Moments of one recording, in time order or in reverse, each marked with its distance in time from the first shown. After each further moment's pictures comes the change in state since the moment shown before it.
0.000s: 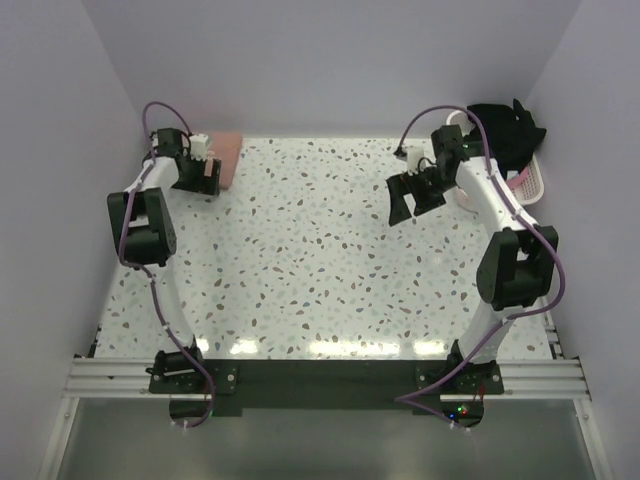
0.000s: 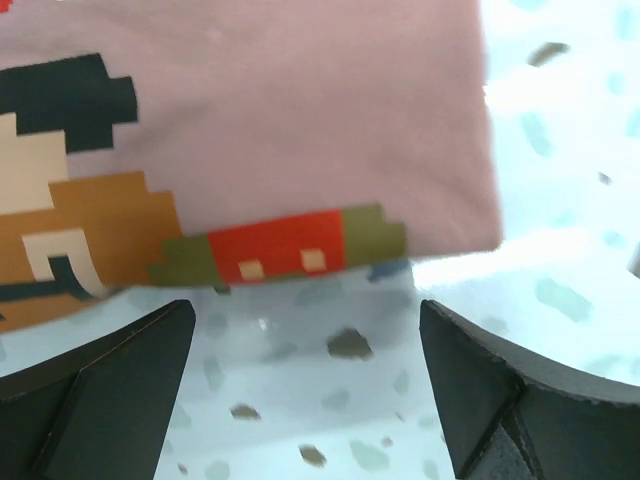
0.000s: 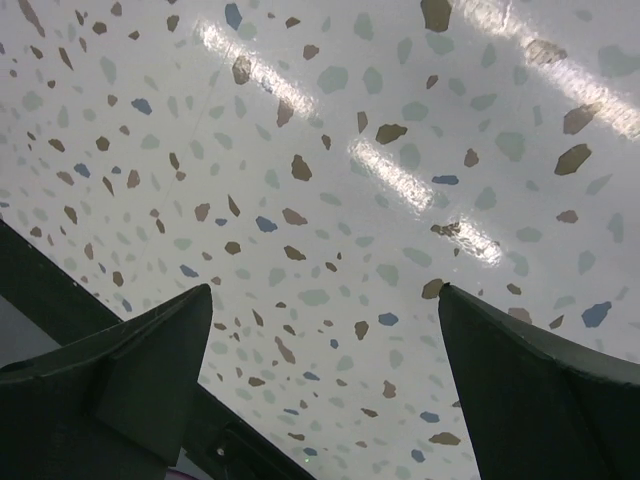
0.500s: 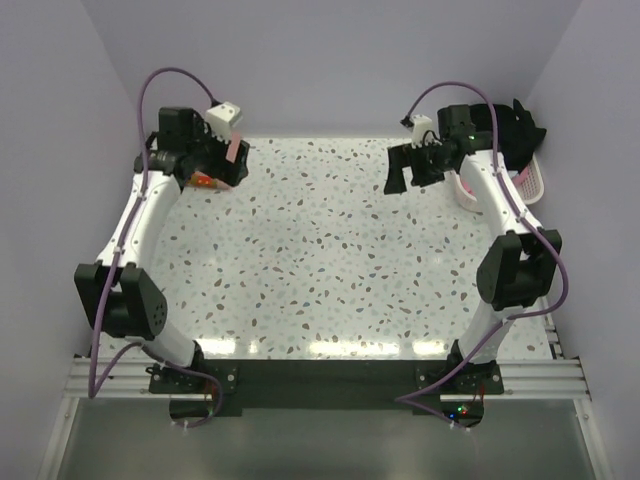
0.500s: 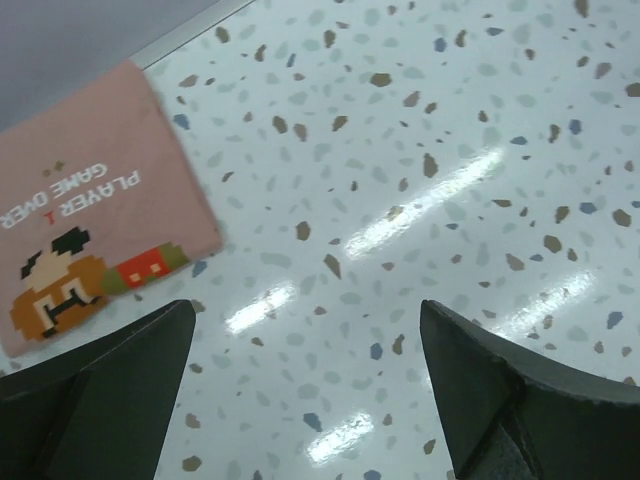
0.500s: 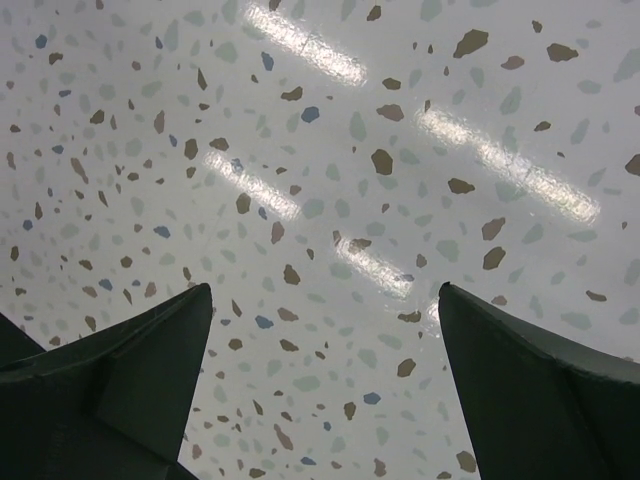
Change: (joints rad) left arm -0.204 -0.631 -0.181 -0.124 0.116 0.044; right arm -0.001 0.000 0.127 0.176 0.003 0.147
